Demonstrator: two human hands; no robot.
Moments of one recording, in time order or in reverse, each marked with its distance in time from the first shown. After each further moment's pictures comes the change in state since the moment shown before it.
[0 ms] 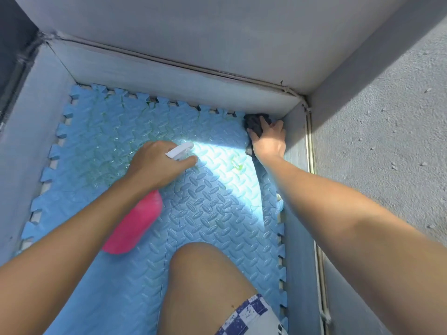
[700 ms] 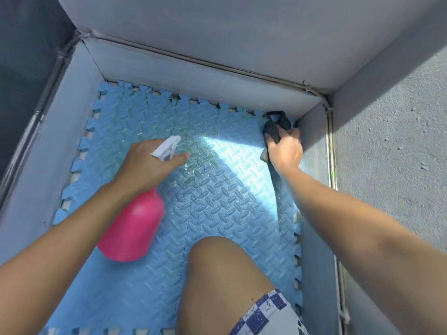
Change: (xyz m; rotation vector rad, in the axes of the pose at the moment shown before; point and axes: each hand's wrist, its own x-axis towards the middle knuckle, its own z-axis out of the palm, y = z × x) left_hand -0.024 -0.051 -0.032 -0.140 0.116 0.061; right_hand -0.032 0.003 0.007 0.163 0.107 -0.035
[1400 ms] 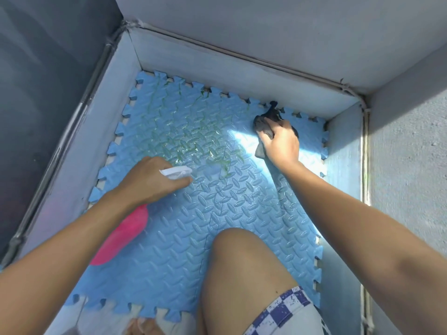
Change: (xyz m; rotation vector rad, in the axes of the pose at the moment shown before) left_hand -0.044 -0.061 -0.022 0.195 -0.209 -0.189; right_hand -0.025 -0.070 0.020 0.040 -0.085 -0.289
